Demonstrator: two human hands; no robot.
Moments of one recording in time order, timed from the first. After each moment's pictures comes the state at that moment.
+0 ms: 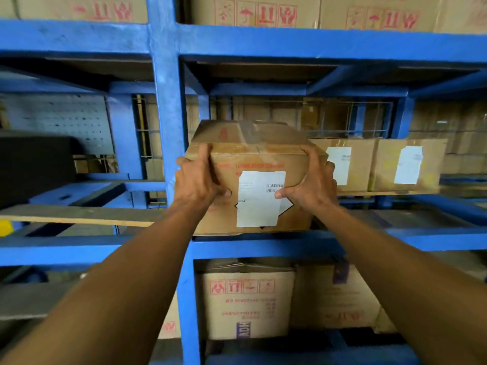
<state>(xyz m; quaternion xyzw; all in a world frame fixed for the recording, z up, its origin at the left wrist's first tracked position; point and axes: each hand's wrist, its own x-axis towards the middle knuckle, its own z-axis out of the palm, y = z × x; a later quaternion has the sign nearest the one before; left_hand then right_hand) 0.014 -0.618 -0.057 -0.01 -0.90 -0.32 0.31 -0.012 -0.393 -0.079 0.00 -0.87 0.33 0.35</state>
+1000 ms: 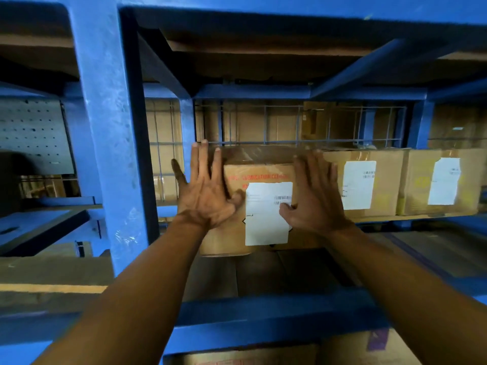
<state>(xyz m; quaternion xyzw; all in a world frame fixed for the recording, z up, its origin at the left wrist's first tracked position) -0.211 -0.606 -0.078 -0.09 -0.90 -0.04 0.42 -0.200 -0.369 -0.099 0.08 -0.87 0.01 0.48</state>
